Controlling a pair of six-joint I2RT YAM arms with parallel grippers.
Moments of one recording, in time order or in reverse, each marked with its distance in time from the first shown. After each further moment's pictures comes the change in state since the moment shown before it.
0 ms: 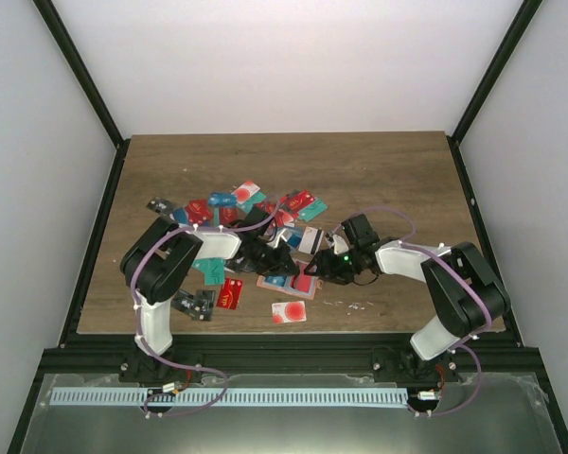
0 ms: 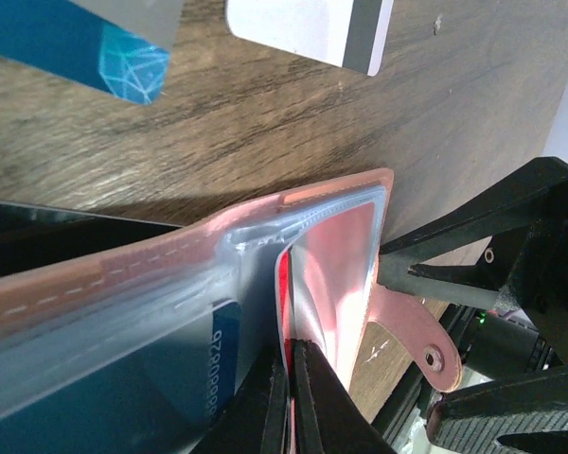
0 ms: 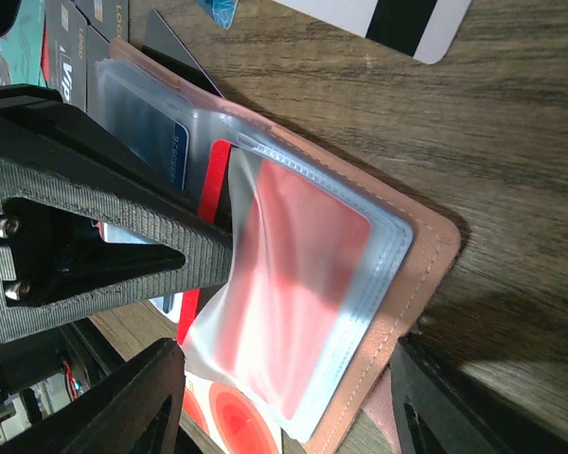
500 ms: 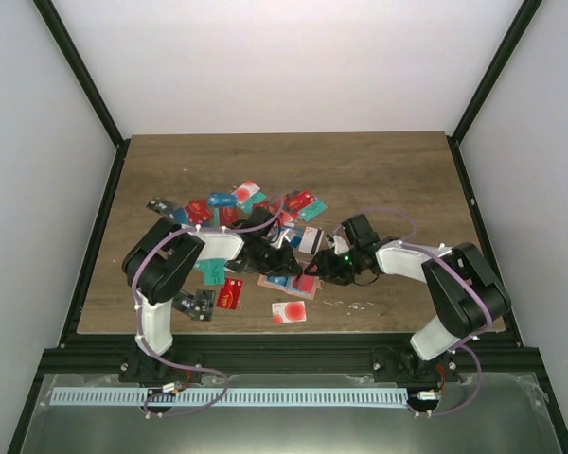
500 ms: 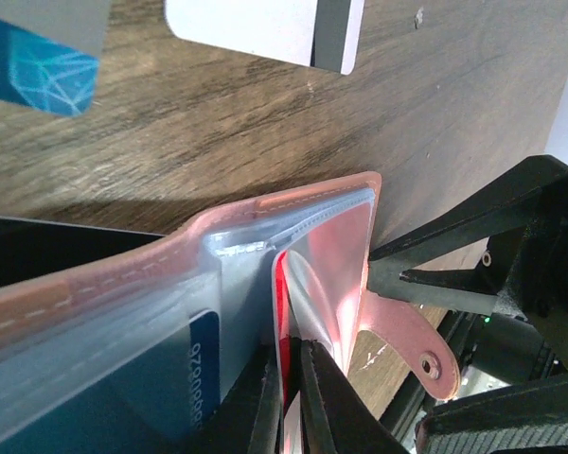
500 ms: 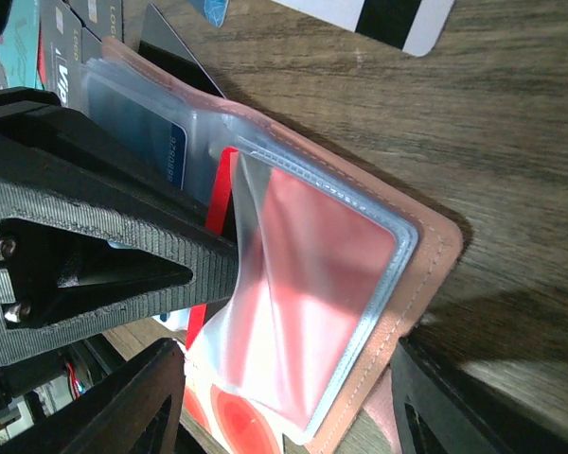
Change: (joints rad) left arm -0.021 0.014 0.011 0.021 0.000 0.004; right arm -0.001 -0.003 0.000 -0.004 0.000 0.017
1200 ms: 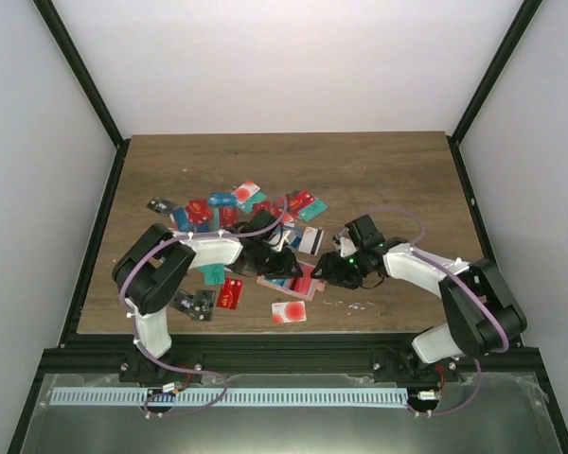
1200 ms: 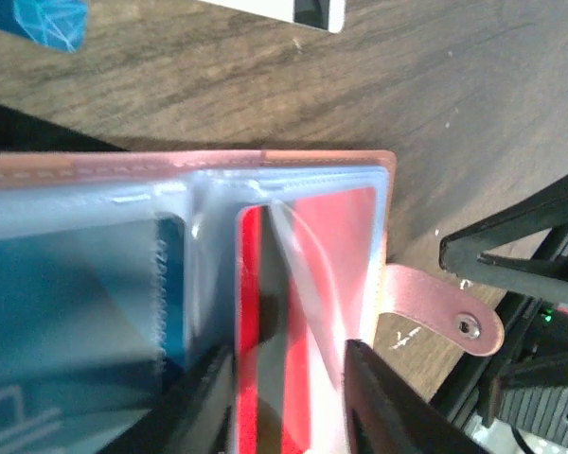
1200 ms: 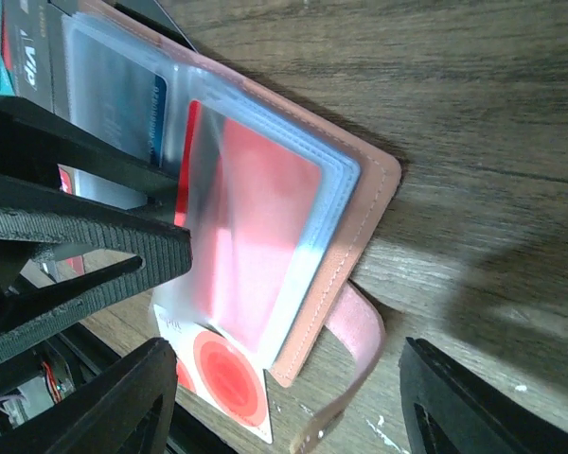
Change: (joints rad) left arm -0.047 -0.092 -0.018 -0.090 -0.150 0.071; right arm 0.002 -0.122 0.000 -0.175 0.089 0.000
